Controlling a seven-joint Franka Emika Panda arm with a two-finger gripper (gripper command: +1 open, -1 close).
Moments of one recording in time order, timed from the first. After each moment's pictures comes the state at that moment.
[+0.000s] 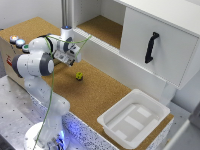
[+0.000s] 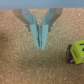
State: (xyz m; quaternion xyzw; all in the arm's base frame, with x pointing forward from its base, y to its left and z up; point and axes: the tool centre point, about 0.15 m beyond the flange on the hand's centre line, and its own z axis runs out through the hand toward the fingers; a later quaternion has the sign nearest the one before) arm 0.366 0.213 0.278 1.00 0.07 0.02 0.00
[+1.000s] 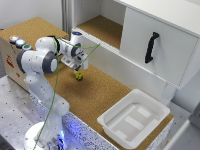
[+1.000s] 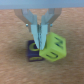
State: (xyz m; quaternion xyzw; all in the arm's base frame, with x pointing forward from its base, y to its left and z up) arm 0.386 0.102 0.253 1.00 -0.04 -0.01 0.03
